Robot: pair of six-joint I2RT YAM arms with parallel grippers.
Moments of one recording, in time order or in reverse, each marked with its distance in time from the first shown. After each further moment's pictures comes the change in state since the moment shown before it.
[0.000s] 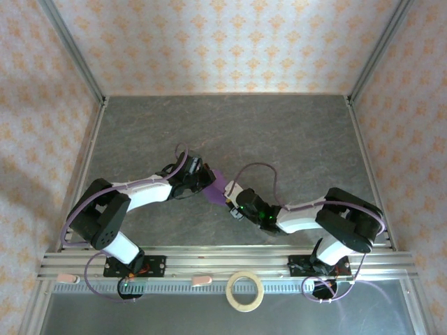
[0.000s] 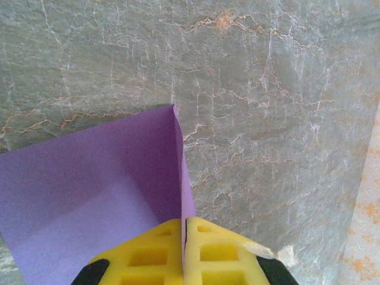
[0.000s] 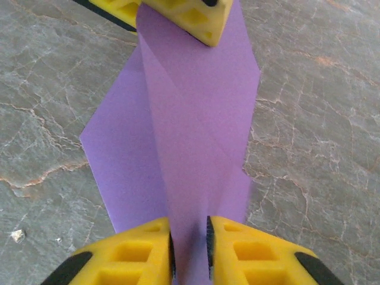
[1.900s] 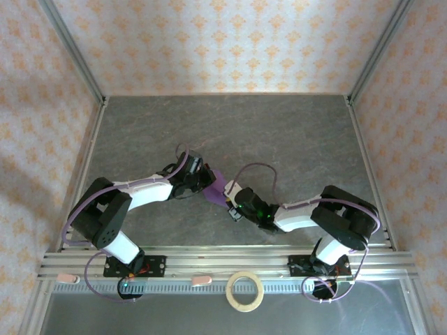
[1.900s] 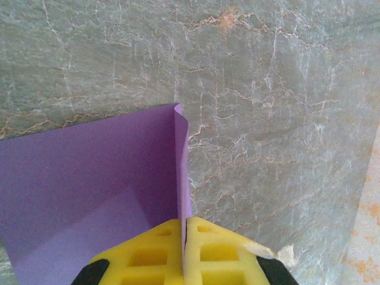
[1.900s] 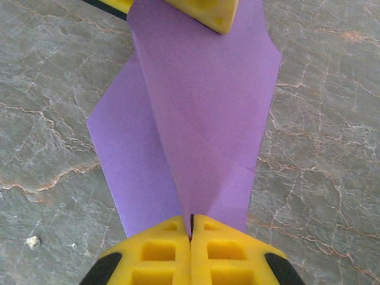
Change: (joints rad) left arm 0.000 0.012 0.007 -0.003 -0.003 0.001; right arm -0.013 0.034 0.015 -0.005 -0.061 0.089
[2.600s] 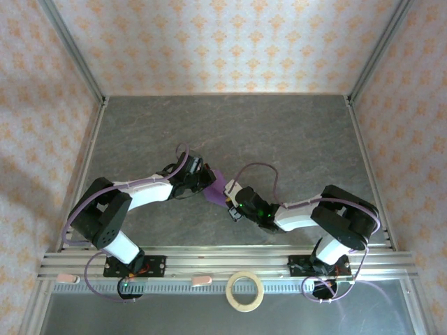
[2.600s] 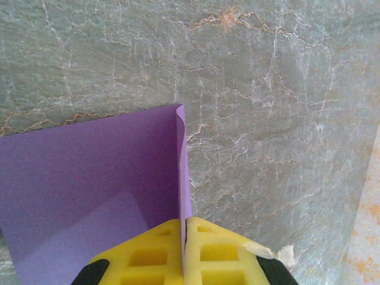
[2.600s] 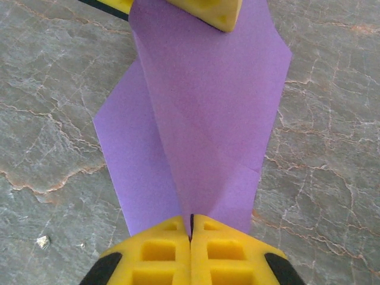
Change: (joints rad) left arm 0.000 0.000 0.000 0.000 -0.001 0.000; right arm -0.012 0.000 0.000 0.000 -0.038 0.023
